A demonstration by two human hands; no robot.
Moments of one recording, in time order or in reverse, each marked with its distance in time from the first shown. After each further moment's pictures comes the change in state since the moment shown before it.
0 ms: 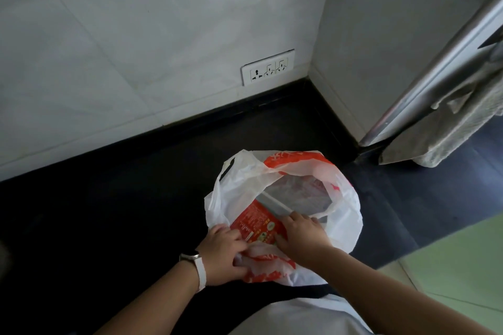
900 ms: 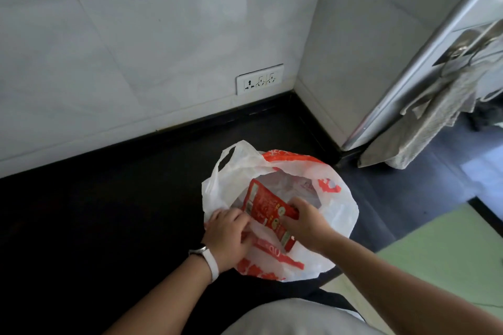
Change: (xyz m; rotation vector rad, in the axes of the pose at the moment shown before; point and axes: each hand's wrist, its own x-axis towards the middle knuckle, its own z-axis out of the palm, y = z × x) left_hand 0.009 0.019 -0.009 -0.127 0.432 -0.038; right_hand -0.034 -0.012 -0.043 0.695 0.101 0.143
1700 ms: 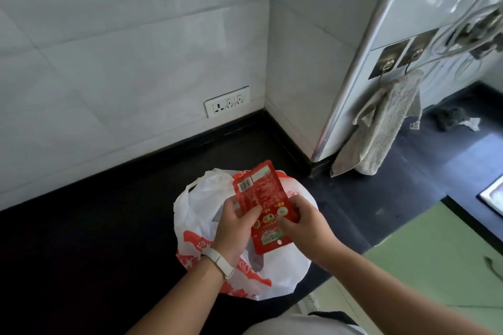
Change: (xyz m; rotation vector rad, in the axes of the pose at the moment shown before) left_hand 0.053 0.117 -0.033 -1.083 0.111 -0.537; right_hand -0.046 -0.002 -0.063 0.343 0.153 -0.100
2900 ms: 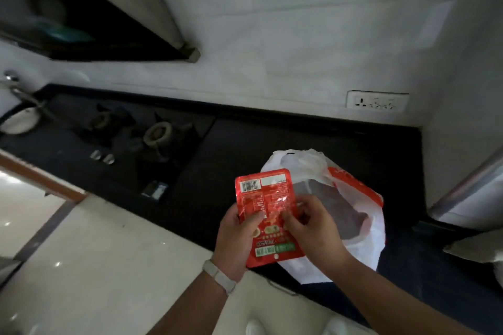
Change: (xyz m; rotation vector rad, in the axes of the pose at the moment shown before) left_hand -0.151 0.012 0.057 -0.496 0.794 0.015; right_hand 0.004 -0.010 -0.009 -0.143 -0.689 -0.339
